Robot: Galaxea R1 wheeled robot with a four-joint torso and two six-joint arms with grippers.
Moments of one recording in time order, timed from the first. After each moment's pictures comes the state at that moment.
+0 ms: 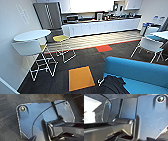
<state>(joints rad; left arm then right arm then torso) 1.34 2.90 -2.47 0.36 0.05 -0.05 -1.52 3.06 -2.73 -0.28 0.19 0.25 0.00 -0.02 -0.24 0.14</state>
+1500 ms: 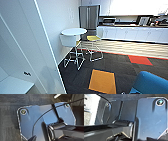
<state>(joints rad) 1.34 2.91 -2.50 0.35 0.05 -0.06 -1.53 3.06 -2.73 -0.27 0.19 0.24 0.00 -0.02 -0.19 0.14</state>
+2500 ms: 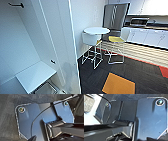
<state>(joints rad) 1.36 2.92 -2.50 0.36 0.05 -0.05 -1.53 3.07 -2.73 -0.27 0.19 0.24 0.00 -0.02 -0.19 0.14</state>
